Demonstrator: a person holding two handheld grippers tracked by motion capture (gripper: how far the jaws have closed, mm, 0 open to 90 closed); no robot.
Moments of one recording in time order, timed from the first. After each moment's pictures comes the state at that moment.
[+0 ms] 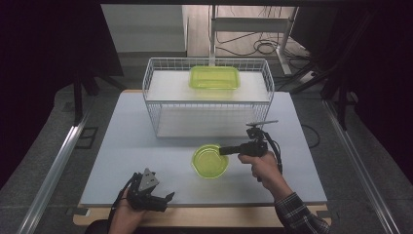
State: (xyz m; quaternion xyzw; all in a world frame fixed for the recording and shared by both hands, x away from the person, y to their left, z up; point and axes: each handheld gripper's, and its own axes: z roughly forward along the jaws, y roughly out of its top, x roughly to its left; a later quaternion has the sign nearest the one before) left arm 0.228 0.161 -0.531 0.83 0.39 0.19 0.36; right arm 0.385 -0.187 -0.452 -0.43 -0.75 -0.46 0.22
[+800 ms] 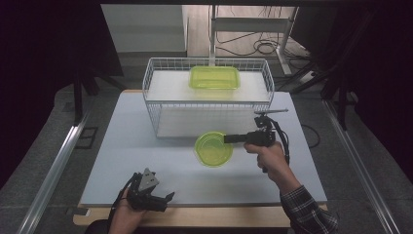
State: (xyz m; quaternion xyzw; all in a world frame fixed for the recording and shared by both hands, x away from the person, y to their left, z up) left arm 0.229 0.162 -0.531 0.83 0.39 0.19 0.36; right arm 0.390 -0.196 -0.408 -0.42 -0.74 -0.49 0.20
